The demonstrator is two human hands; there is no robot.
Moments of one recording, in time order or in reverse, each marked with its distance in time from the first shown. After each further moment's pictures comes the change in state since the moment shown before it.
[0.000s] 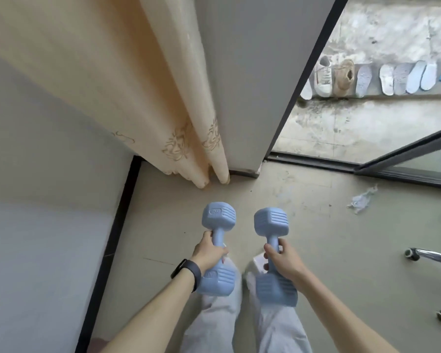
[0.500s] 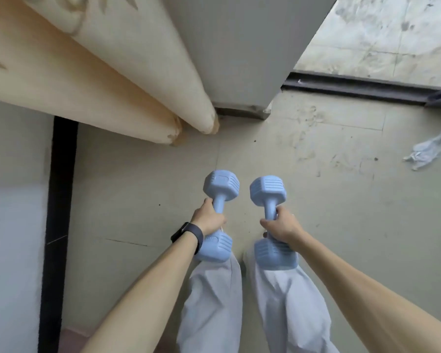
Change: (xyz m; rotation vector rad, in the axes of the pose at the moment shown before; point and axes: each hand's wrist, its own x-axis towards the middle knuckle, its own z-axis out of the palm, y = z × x) left_hand 0.339 -0.081 0.093 0.250 -0.092 -0.183; right_hand 0.326 0.118 0.052 -0.261 -0.104 0.250
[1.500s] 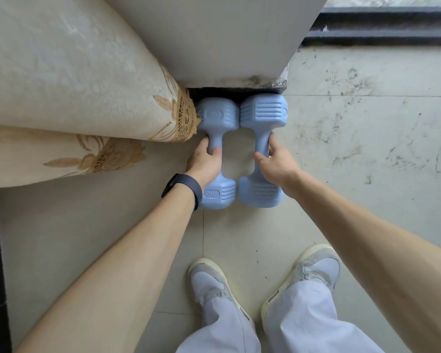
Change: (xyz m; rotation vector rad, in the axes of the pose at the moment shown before) left_hand 0.272 0.086 -0.006 -0.086 0.208 0.248; right_hand 0.279 -0.073 -0.002 0.207 0.182 -0.305
